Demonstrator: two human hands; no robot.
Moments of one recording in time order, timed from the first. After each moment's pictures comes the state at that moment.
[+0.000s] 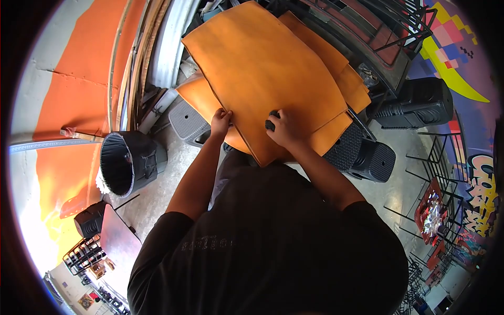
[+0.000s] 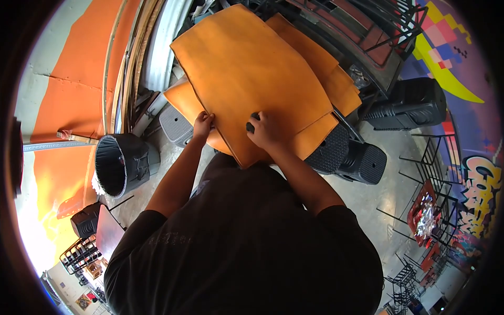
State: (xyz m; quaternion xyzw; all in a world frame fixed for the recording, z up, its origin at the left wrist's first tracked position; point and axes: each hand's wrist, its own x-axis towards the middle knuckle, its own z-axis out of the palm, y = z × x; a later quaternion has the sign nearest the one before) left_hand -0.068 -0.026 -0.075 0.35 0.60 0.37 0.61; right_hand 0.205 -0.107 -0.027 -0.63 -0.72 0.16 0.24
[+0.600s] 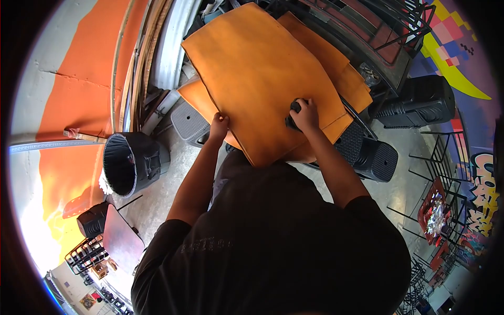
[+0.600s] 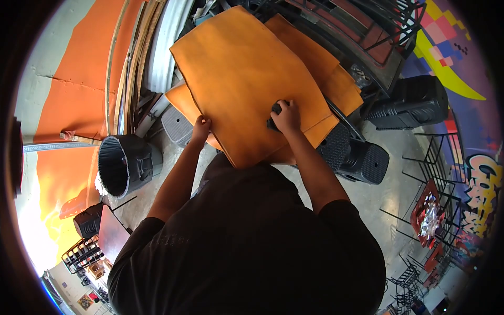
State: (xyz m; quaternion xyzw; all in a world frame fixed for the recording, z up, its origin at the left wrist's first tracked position) left_hand -0.085 -0.037 -0.094 0.45 0.66 0.29 0.52; right_hand 0.273 -0.080 -0.030 -0.72 -0.63 0.14 0.25
